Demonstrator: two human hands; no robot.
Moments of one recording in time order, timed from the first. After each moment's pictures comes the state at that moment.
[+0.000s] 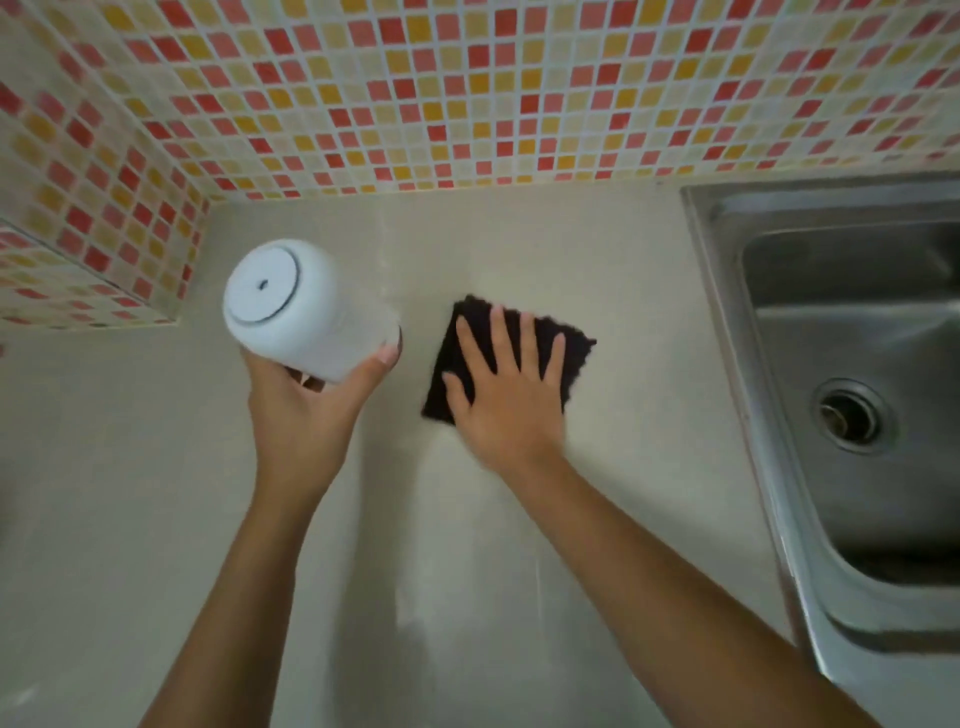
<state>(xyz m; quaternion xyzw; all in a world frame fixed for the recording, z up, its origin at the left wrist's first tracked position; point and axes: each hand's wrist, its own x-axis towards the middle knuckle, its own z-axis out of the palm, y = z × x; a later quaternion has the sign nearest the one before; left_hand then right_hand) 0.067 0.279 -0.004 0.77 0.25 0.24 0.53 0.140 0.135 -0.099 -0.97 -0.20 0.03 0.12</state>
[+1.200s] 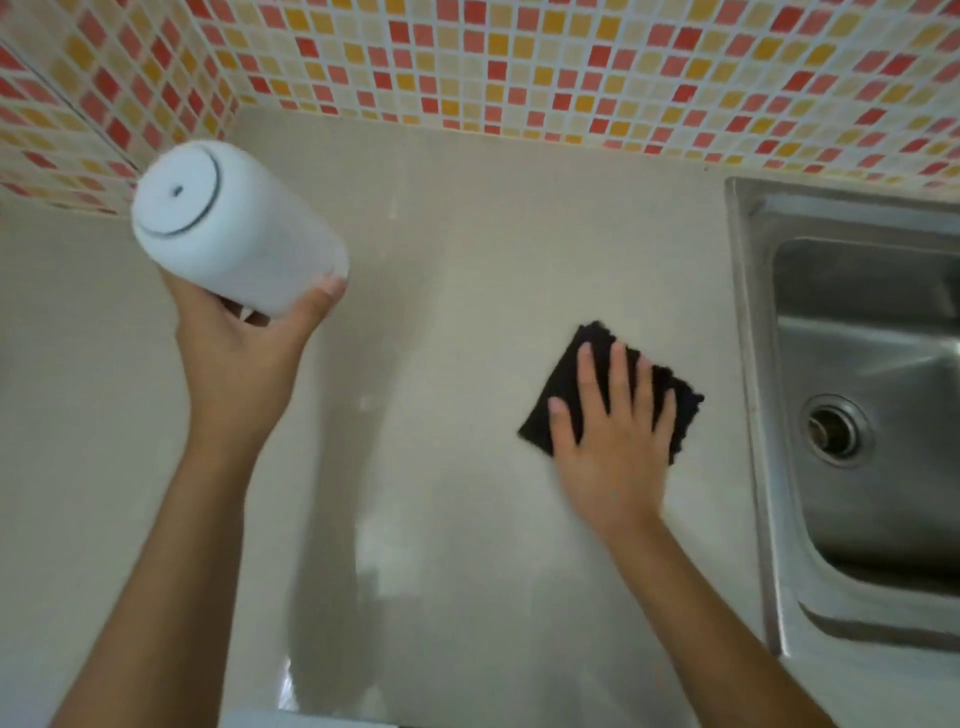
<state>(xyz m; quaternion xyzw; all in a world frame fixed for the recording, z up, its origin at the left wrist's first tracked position) 0.030 0.317 -0.008 0.73 0.30 0.31 0.52 0.087 0.043 -0.092 -0.99 -0.14 0.05 0.07</state>
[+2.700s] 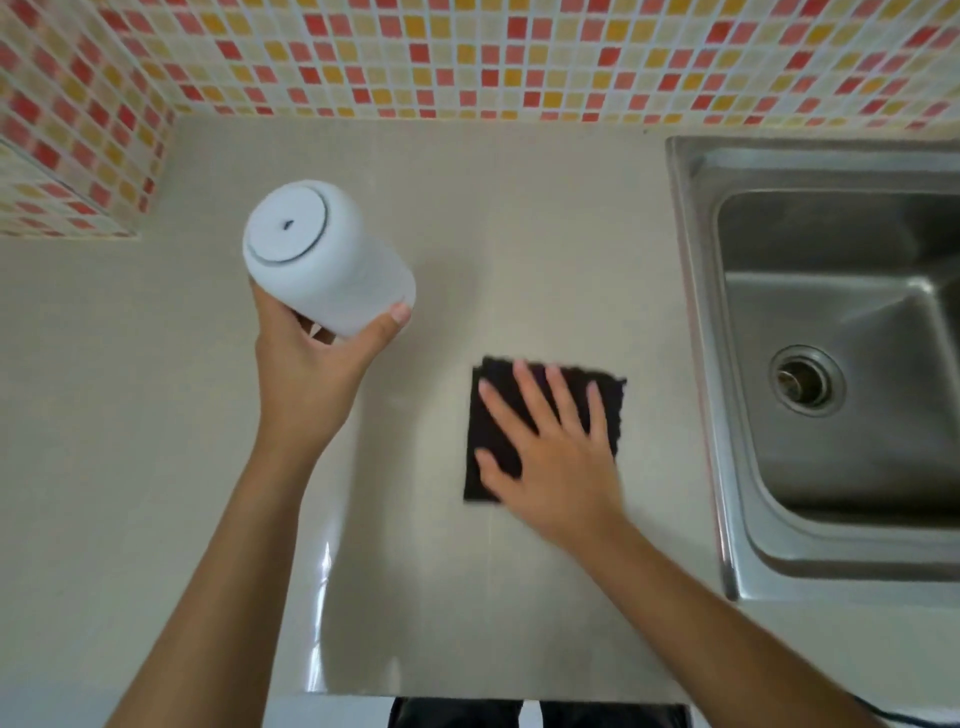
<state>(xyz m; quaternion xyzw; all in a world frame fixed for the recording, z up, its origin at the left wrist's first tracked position) 0.048 0.239 -0.010 0.76 0.24 0.21 0.56 0.059 0.018 -0.093 -0.95 -0.29 0.07 0.07</state>
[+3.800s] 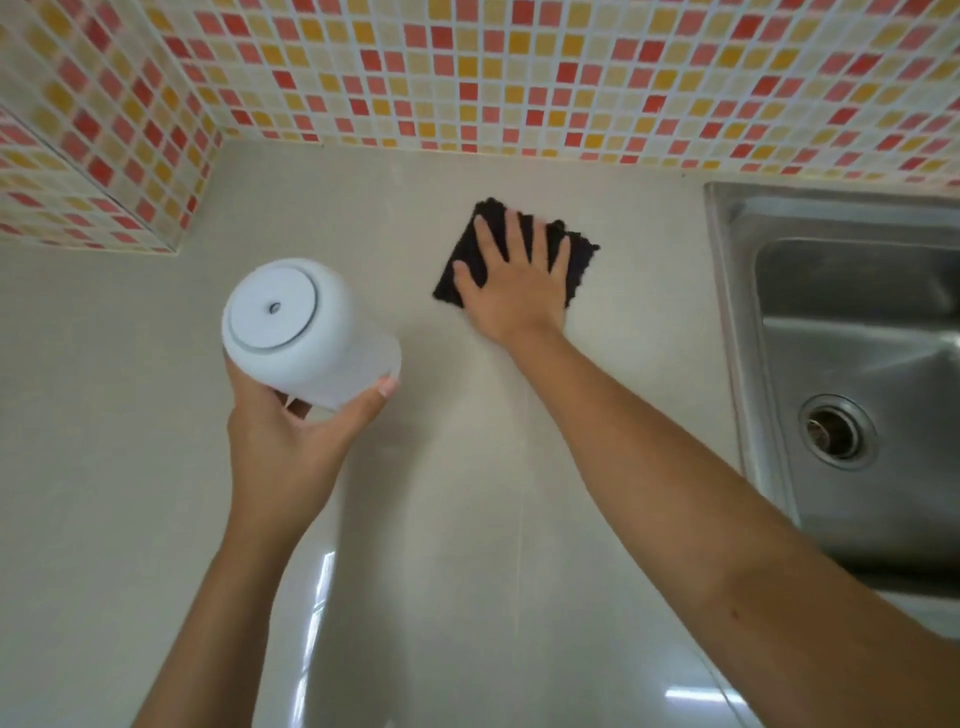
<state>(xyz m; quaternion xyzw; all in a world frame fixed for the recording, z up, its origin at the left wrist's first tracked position) 0.007 0.261 -0.012 0.76 0.27 0.22 0.54 0.229 0.164 -0.101 -0.97 -0.21 0.07 0.08</state>
